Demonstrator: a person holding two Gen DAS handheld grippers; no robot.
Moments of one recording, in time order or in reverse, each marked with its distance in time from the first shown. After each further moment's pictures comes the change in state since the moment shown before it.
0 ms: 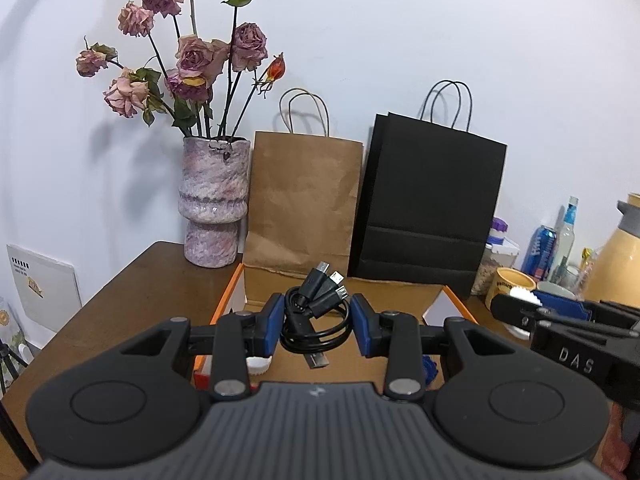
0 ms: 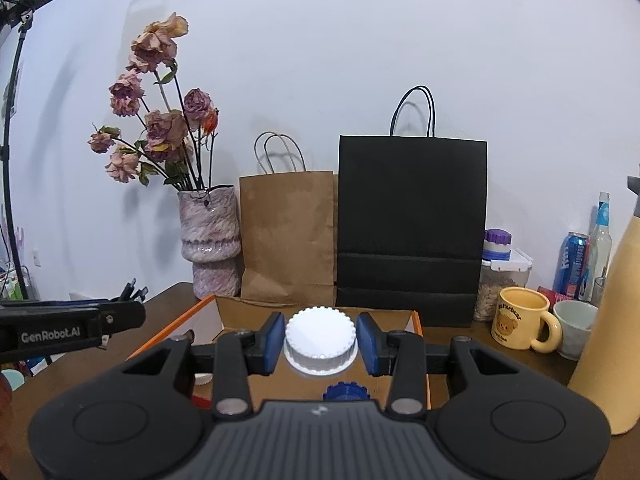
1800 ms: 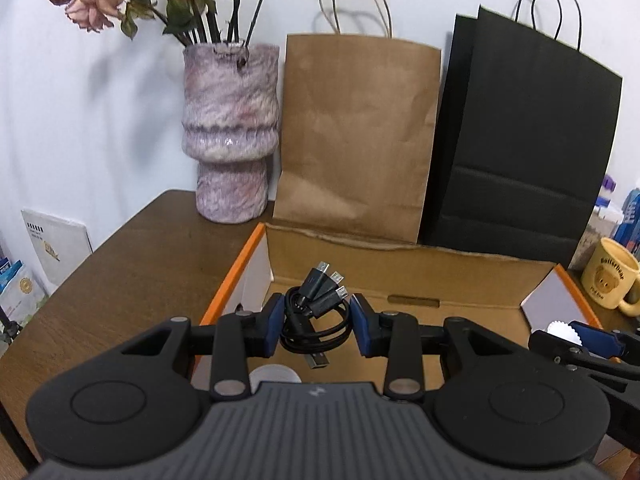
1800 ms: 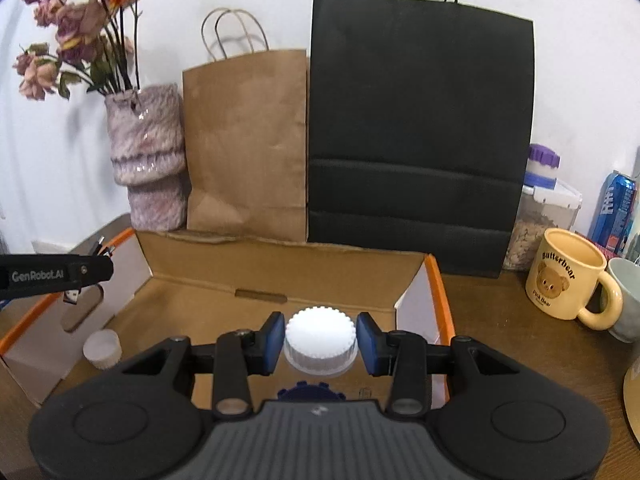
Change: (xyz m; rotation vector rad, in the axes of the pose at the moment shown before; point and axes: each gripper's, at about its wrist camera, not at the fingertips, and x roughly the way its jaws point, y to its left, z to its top) left arm 0.165 0.020 0.000 -0.002 0.212 0.164; right arm 0.171 -0.023 -0.024 0.000 0.270 -0.036
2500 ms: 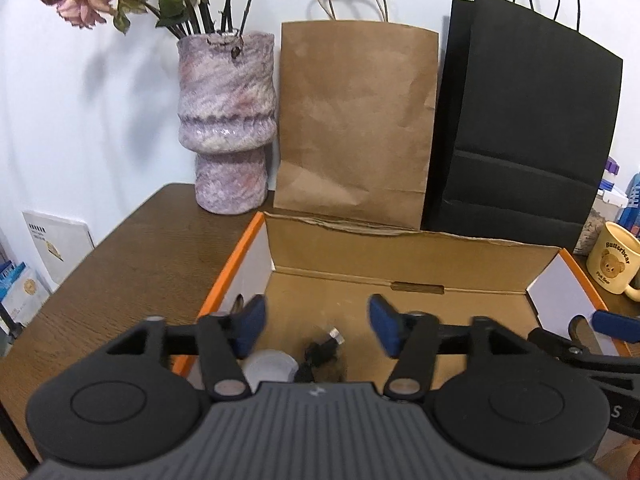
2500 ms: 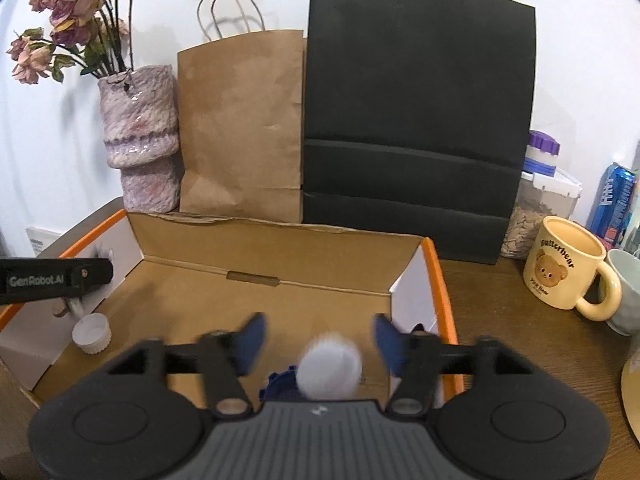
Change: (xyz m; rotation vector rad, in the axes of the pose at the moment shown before) left arm 0.005 -0.004 -0.003 0.031 0.019 0.023; right arm 0.003 -0.003 -0.002 -0.005 0.029 -0.021
